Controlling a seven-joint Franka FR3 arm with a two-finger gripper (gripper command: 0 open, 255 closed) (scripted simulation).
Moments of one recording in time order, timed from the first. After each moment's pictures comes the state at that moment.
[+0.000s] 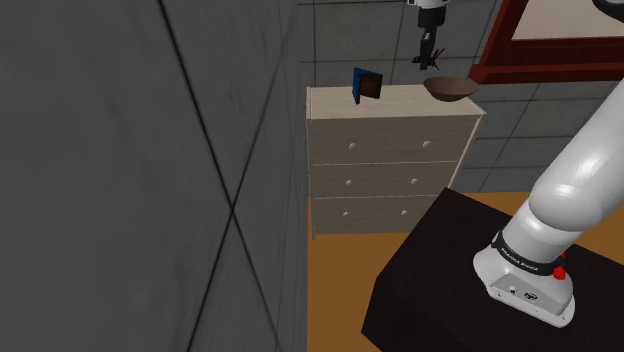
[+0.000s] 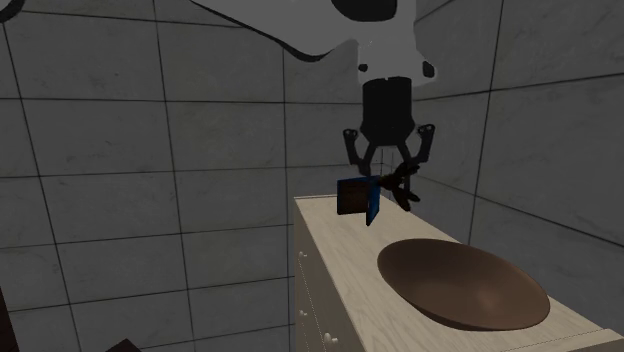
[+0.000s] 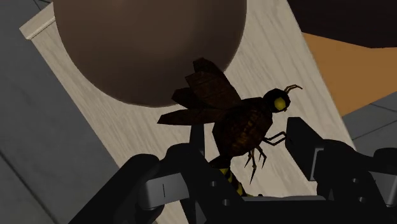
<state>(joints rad) -0.21 -0.03 -0.29 -1.74 -0.14 1.68 -0.75</state>
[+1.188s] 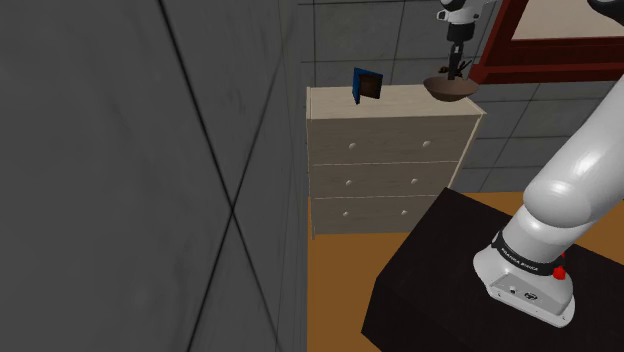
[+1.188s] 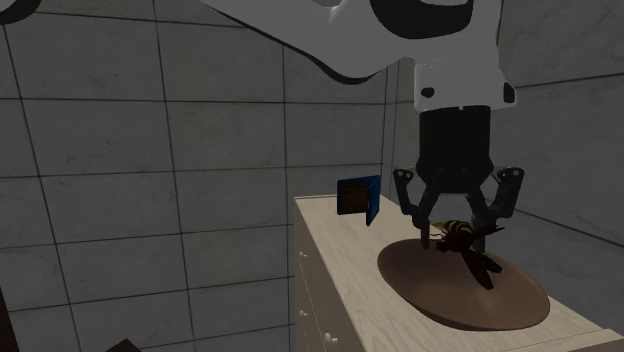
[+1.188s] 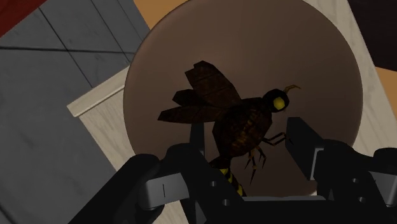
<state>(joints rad) -0.31 -0.01 -0.41 -1.85 -0.14 1.83 -0.96</state>
